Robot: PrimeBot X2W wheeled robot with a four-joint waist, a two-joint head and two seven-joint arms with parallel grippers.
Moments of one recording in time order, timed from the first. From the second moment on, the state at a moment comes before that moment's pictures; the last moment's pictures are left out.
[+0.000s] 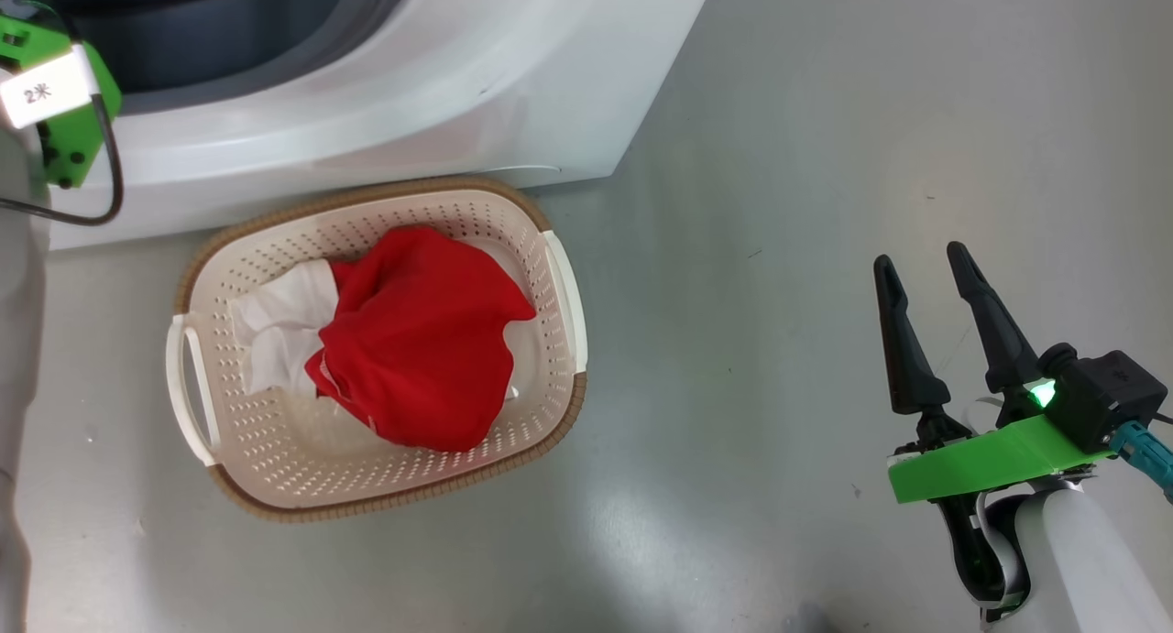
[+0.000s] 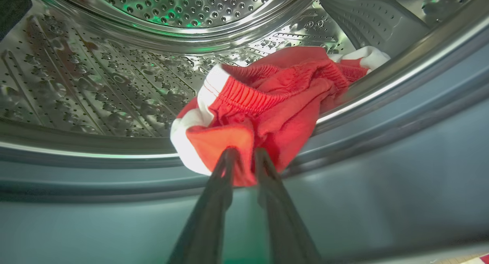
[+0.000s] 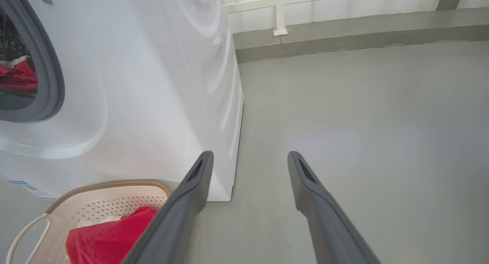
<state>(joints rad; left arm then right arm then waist) -1.36 0.29 -0.29 1.30 0.24 0.16 0.02 -0.23 -0.05 0.02 0.17 0.33 0.13 -0.26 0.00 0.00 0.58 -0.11</state>
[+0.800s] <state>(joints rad) -1.25 0.16 -0.13 1.25 -0.04 0.08 -0.25 -0.21 -0.05 -0.01 0.17 0.32 0.13 -0.26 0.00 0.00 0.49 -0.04</state>
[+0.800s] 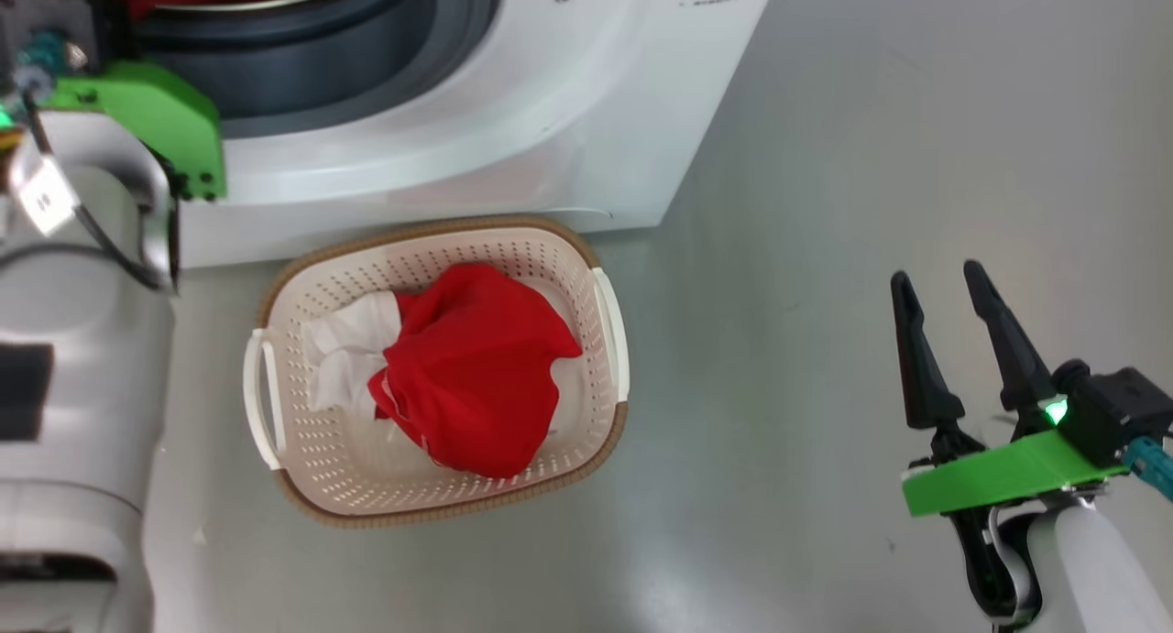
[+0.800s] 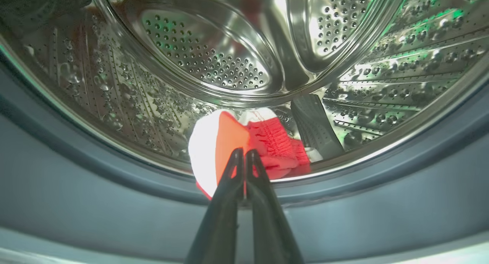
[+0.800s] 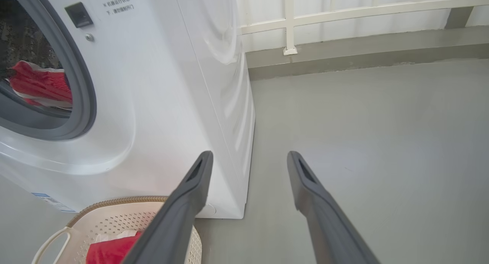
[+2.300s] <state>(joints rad) -0.46 0.03 0.00 0.03 -0.21 0.00 -0.25 -0.06 -0.09 -0.06 0.17 0.32 0.13 -0.26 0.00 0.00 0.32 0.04</state>
